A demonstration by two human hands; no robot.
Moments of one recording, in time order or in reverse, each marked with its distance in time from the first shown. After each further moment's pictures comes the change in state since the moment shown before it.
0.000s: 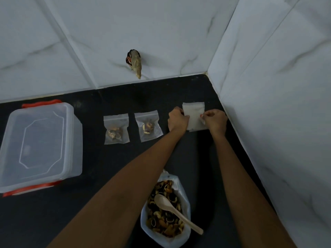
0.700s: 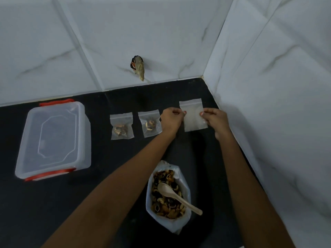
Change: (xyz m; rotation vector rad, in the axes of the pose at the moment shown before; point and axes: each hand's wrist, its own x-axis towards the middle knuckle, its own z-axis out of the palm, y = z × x) left_hand -0.046 0.003 -0.040 -0.295 0.030 0.026; right_hand -0.053 -0.028 -0.045 0.371 -0.198 0.069
